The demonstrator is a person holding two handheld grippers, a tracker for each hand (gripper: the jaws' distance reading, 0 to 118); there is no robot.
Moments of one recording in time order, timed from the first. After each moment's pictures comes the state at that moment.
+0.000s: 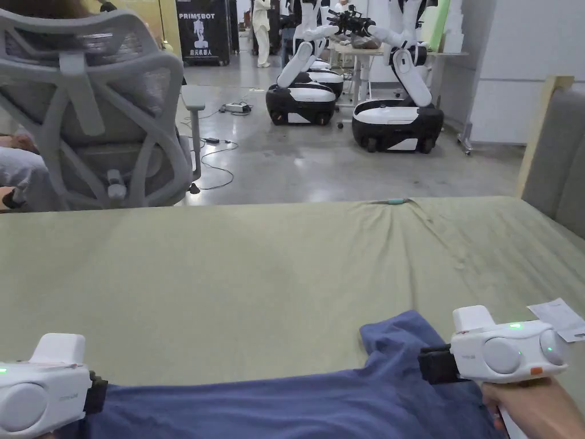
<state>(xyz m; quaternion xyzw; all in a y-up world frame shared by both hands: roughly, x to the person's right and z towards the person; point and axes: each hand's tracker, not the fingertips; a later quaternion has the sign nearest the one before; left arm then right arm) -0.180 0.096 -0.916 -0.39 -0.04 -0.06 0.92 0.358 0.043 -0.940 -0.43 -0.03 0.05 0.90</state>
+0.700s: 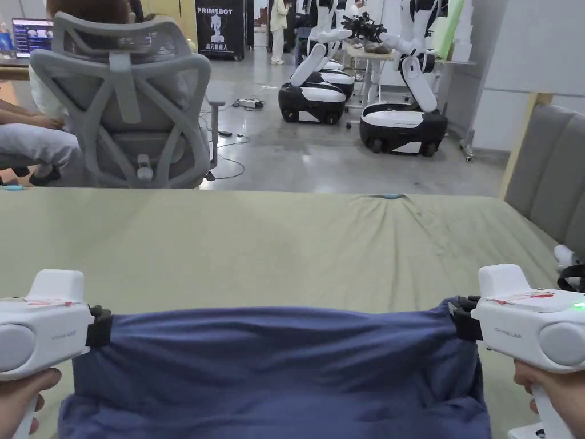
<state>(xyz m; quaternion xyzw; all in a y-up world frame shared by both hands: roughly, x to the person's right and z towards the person) -0.217 0.186 -0.756 -0.31 -0.06 -0.02 0.95 0.316 0.194 -0.712 -0.29 0.04 0.08 0.95</state>
